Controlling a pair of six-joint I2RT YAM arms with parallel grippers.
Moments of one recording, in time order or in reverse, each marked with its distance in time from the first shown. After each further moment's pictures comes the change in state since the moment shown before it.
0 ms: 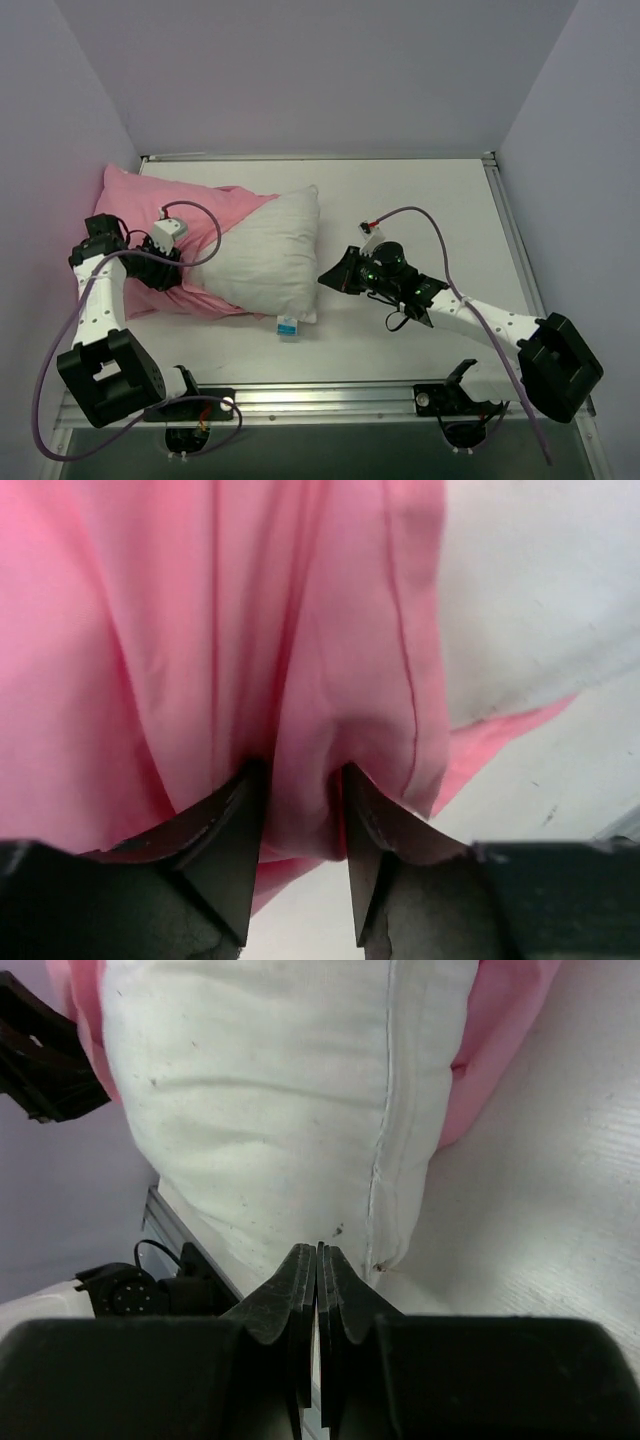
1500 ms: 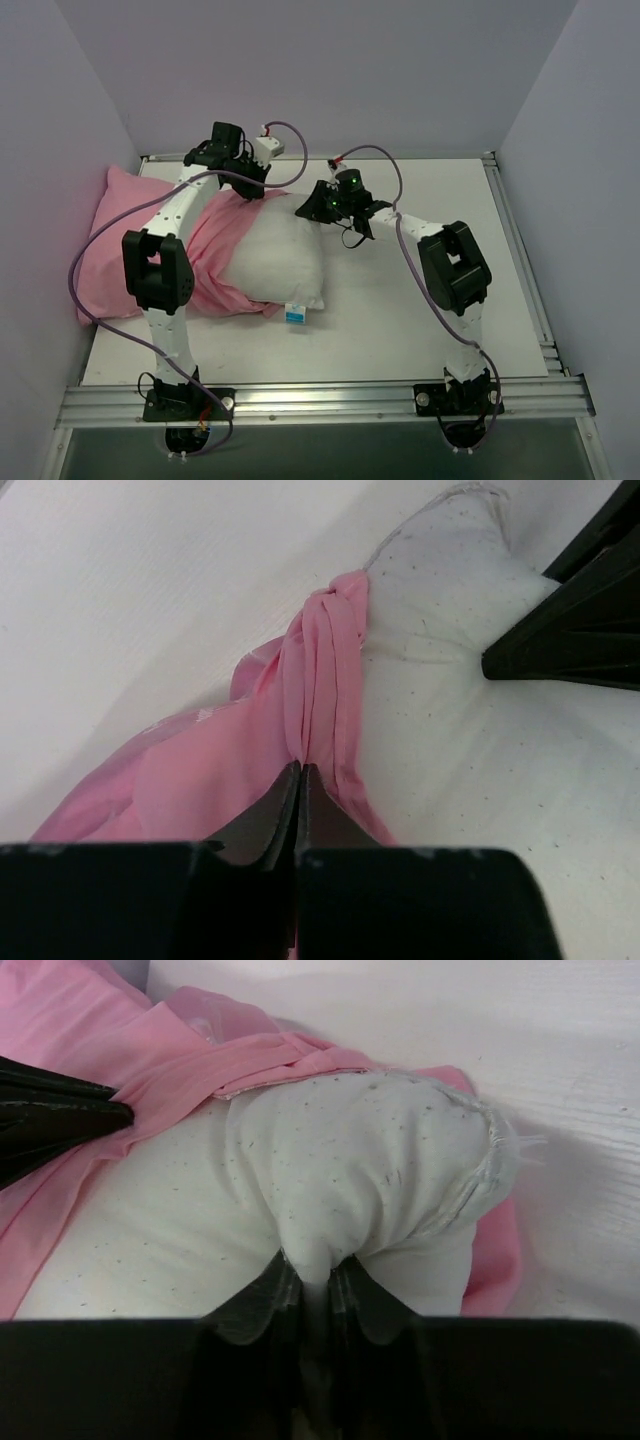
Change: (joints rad) left arm -0.645 0.721 0.856 0.191 -0.224 -0.506; right arm -0.175 0.830 0.835 -0.117 -0.102 -0.160
